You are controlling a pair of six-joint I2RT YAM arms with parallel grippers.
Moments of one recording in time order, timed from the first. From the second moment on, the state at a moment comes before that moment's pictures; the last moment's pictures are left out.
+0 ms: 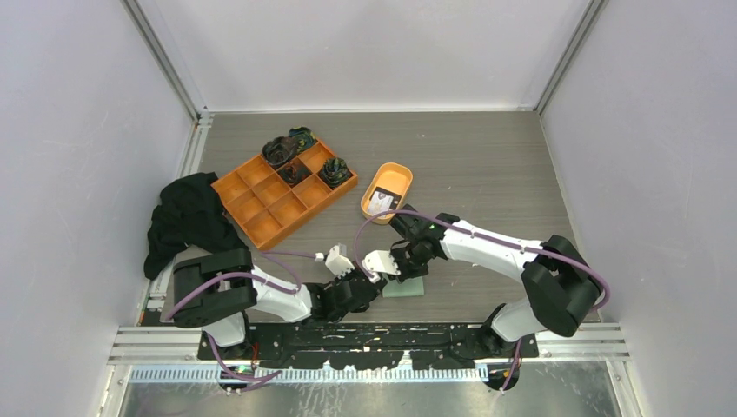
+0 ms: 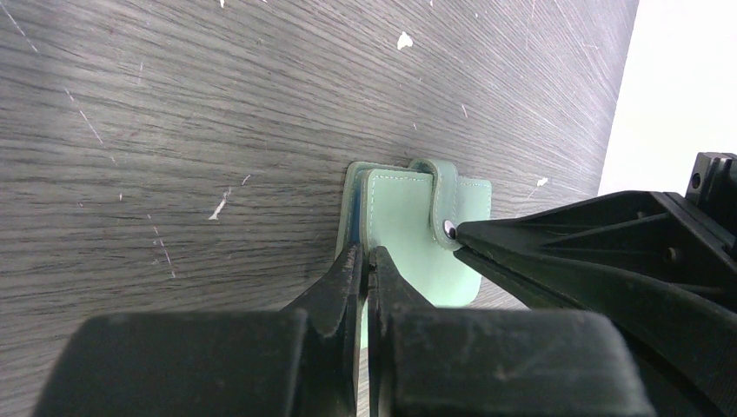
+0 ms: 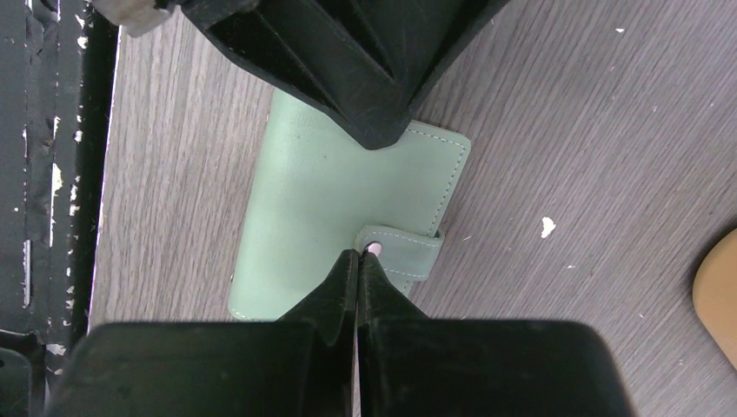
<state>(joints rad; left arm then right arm) -1.32 1.63 0.49 0.46 -0.60 -1.55 0.79 1.45 0.84 -0.69 -0.39 -1.10</state>
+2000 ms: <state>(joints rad) -1.33 1.68 0.36 0.78 -0.60 -1.43 0.68 1.33 0.86 -0.80 -0.44 -1.04</state>
